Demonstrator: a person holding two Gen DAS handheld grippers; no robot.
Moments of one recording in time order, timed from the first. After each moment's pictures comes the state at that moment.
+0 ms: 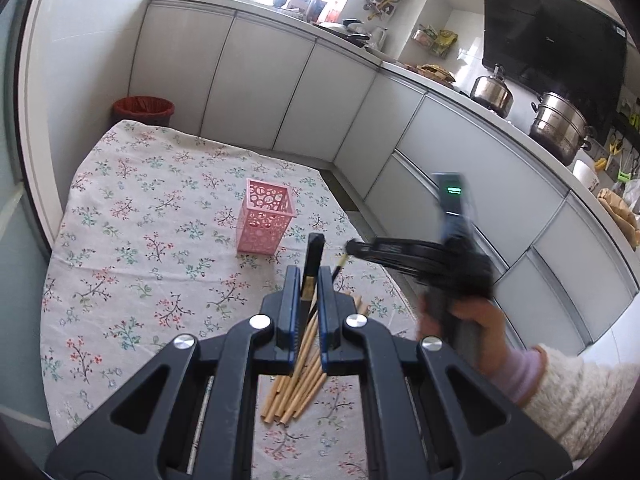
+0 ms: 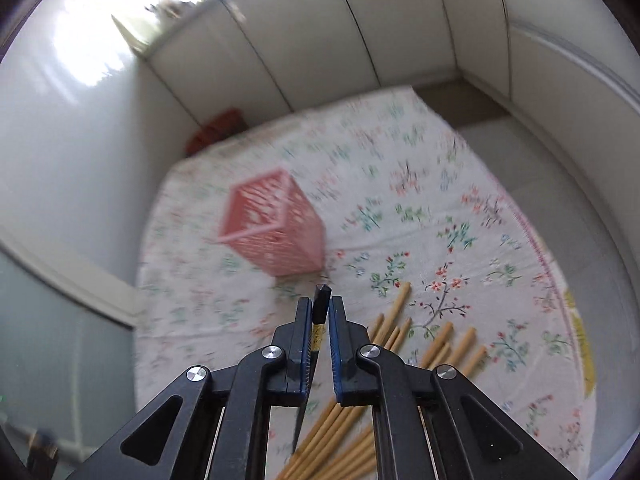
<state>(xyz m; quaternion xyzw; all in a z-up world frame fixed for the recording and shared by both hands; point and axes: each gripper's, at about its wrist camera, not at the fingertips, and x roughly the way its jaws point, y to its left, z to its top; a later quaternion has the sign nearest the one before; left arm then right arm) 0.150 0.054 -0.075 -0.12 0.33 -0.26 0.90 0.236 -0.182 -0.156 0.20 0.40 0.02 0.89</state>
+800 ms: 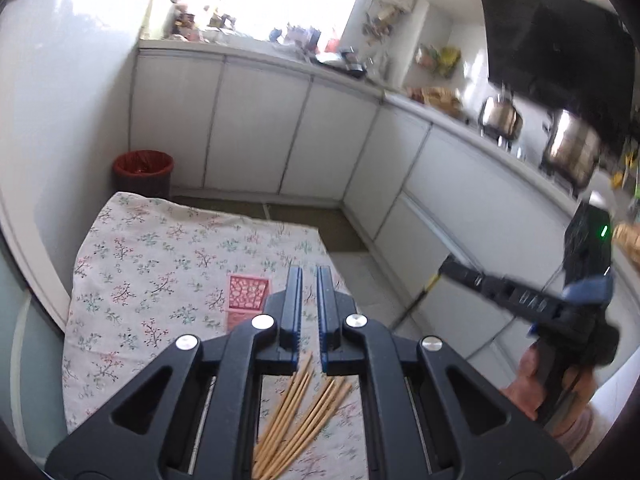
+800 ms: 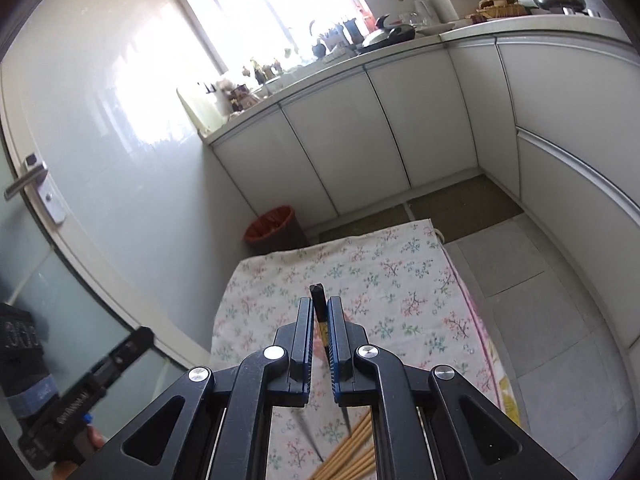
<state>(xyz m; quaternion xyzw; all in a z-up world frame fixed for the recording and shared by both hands) 0.209 -0.010 0.008 -0.07 0.31 -0.23 0.92 0.198 -0.242 -0.009 0.21 0.28 0.06 0.94</state>
